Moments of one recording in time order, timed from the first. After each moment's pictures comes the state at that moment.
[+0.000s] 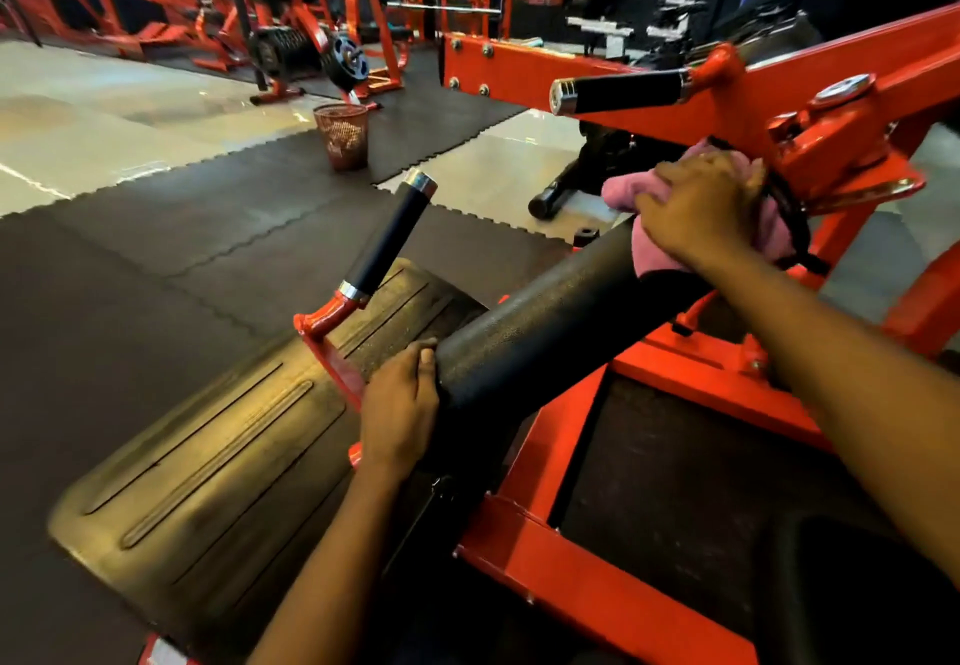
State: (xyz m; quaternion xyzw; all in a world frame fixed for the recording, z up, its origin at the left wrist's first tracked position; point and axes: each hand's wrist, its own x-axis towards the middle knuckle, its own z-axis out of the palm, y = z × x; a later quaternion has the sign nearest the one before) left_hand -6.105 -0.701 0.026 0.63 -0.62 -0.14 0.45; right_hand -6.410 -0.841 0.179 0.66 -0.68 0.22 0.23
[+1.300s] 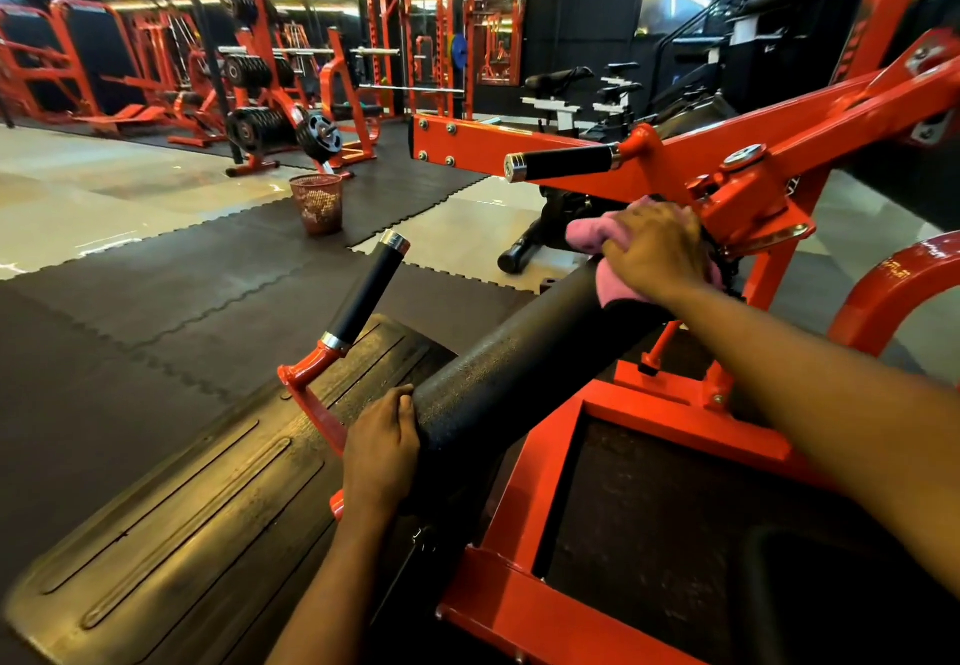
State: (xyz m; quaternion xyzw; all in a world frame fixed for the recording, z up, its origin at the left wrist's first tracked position) left_hand -6.117 -0.680 0.046 0.65 -0.59 -0.16 0.45; right_hand -6.437 -0.833 0.184 0.68 -0.65 0.27 0.21
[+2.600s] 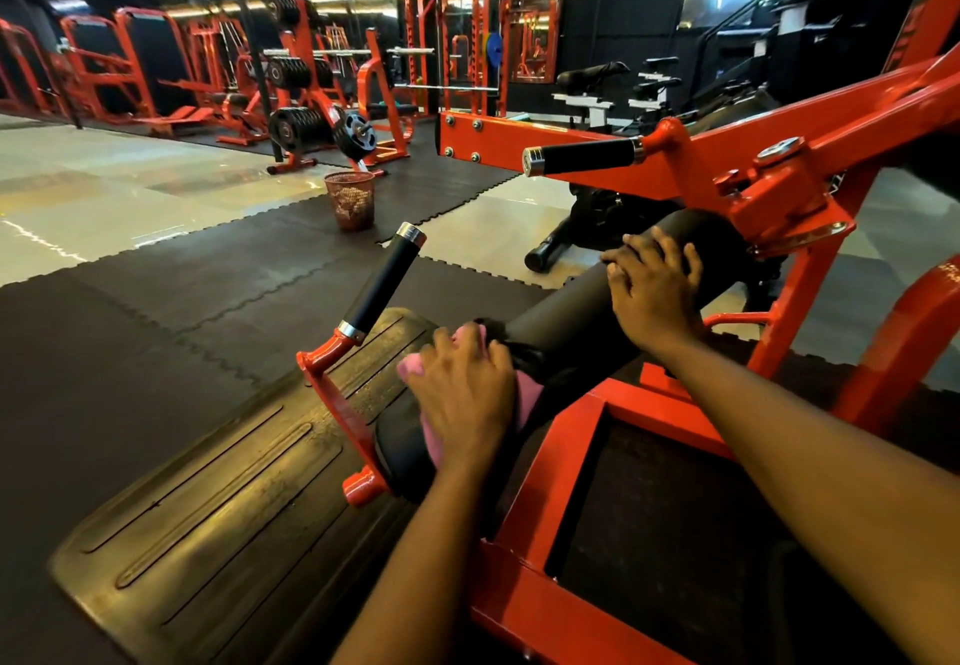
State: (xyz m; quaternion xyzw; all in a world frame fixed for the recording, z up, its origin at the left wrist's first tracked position) left_hand -6.194 -0.722 0.068 0.74 -0.57 0.01 0.35; right_hand -6.417 -0.827 0.115 0.68 -0.61 0.35 0.20
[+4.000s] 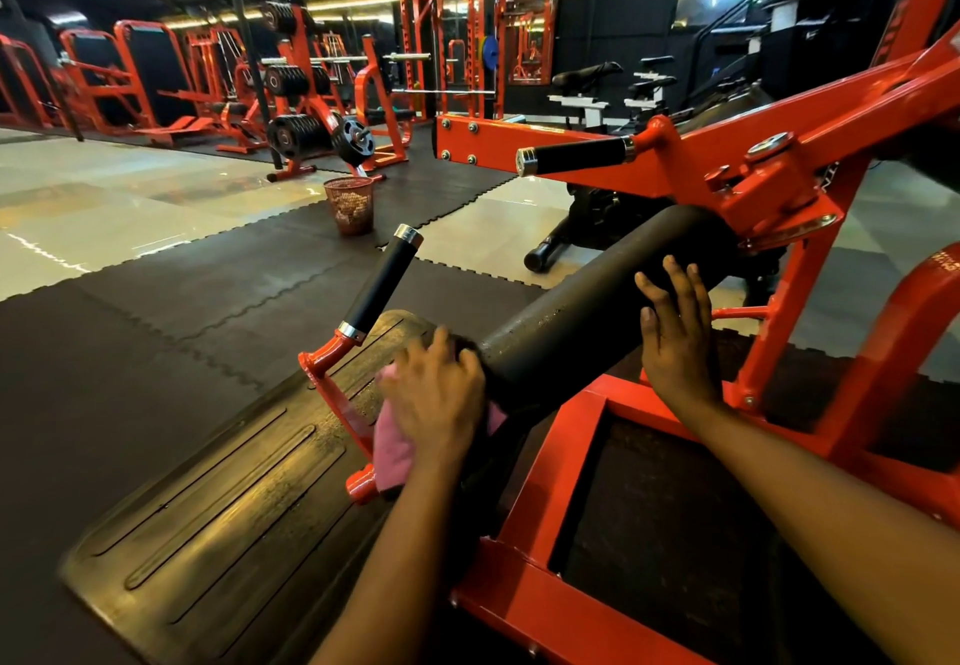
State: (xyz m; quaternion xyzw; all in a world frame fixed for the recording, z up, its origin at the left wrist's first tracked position) left_hand -6.167 -0.716 0.067 0.75 -0.56 0.02 0.36; right_hand -6.445 -0.786 0.059 0.68 -0.52 0.50 0.13
